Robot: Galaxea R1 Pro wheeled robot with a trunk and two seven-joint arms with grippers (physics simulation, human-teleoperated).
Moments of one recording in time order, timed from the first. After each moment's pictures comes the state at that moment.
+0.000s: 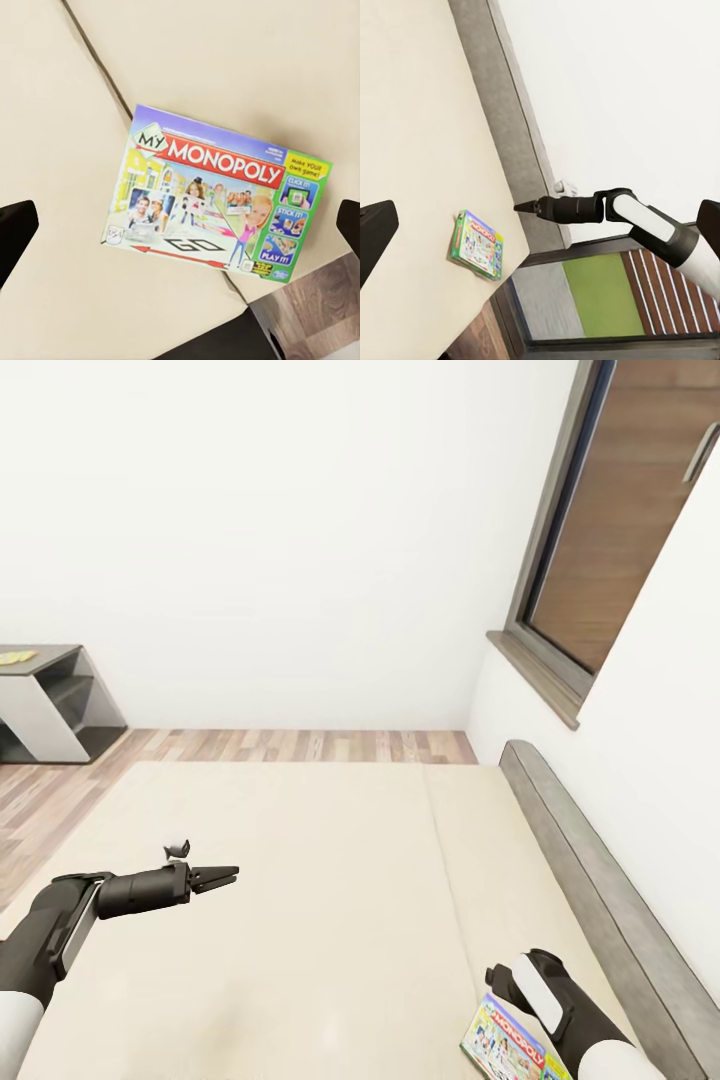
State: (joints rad) left arm -0.60 0.33 0.17 -0.90 0.10 0.88 -1.47; right arm -0.52 -0.08 0.04 -0.59 -0.59 0.57 -0.44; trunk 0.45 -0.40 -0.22
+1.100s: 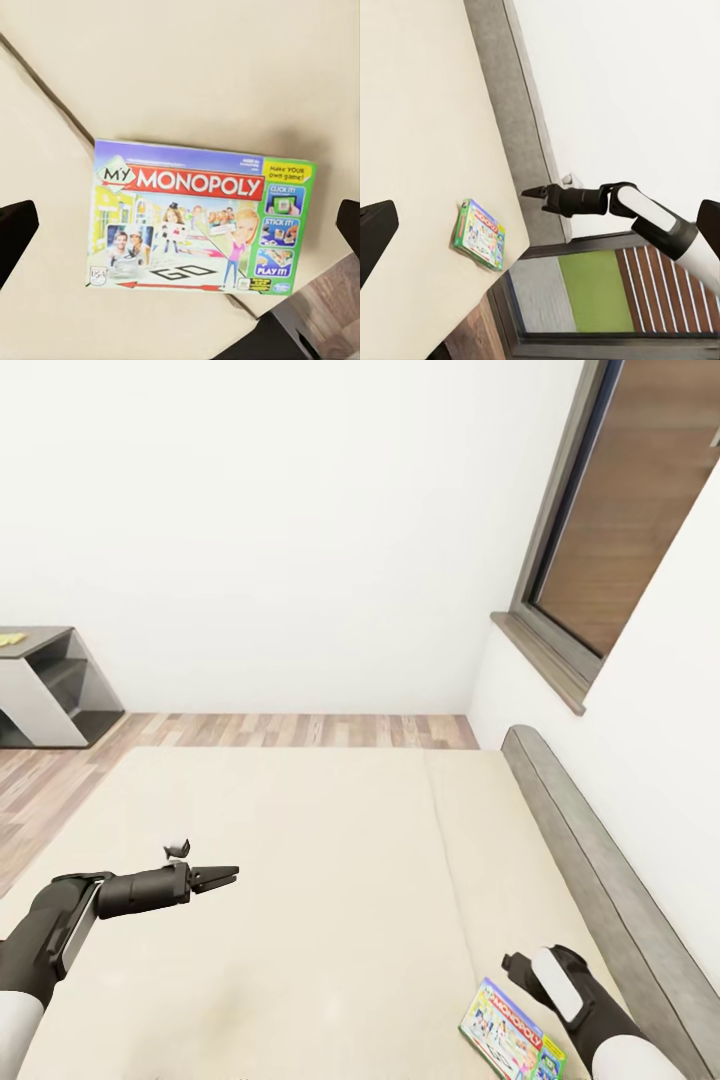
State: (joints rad) left arm -0.60 0.33 0.17 -0.90 0.10 0.88 -1.47; right arm -0.53 -0.11 -0.08 -0.59 -0.64 0.50 -0.44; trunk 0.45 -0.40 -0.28
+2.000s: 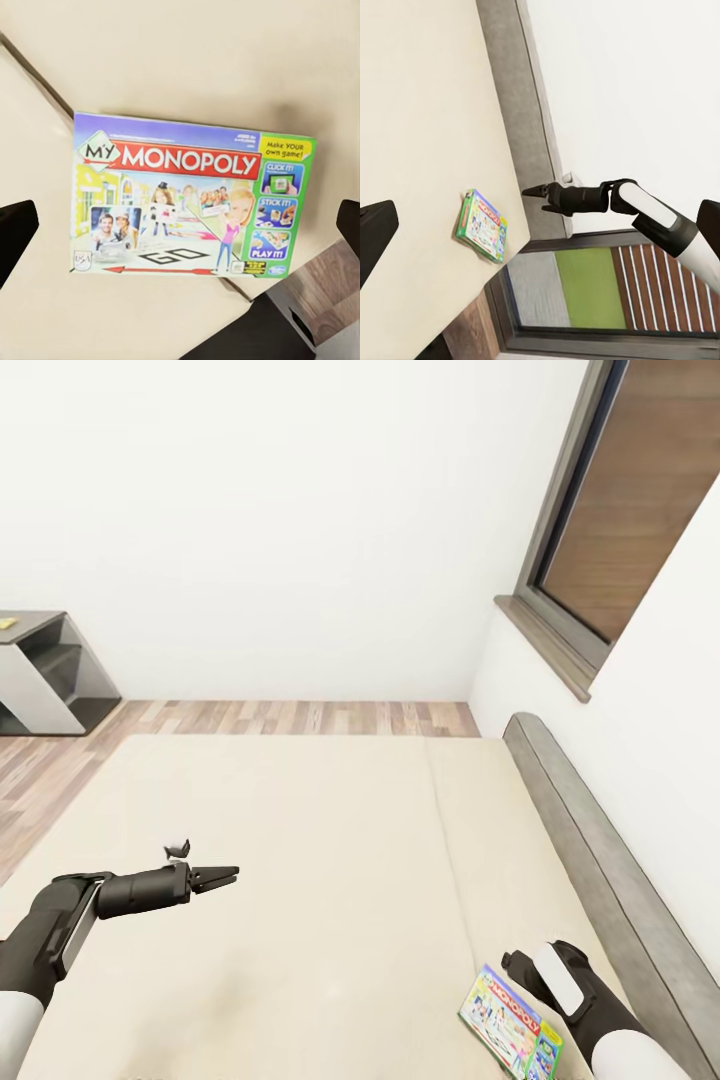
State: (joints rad) left arm -0.60 0.33 0.17 -0.90 0.10 0.88 -1.47; right arm -0.54 -0.11 -0.10 -0.59 -0.64 0.54 -0.44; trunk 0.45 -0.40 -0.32
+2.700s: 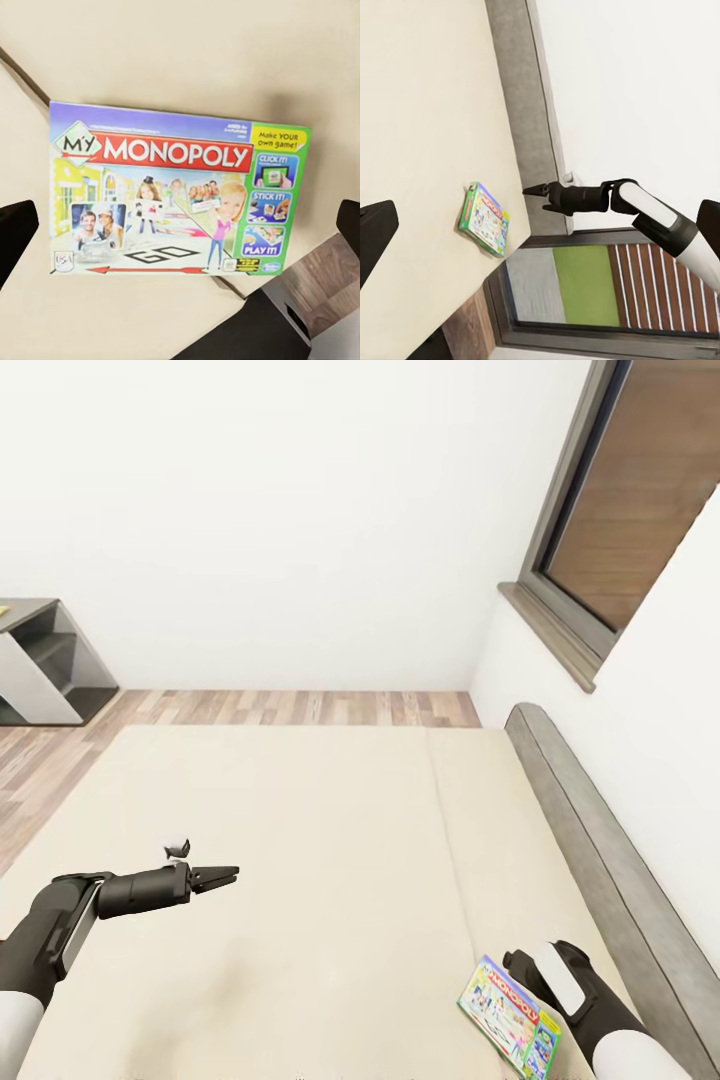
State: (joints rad) left arm -0.60 0.33 0.17 -0.90 0.10 0.88 -1.47; right arm -0.54 -0.11 -0.11 -0.59 -0.64 0.53 -0.43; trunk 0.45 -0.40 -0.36
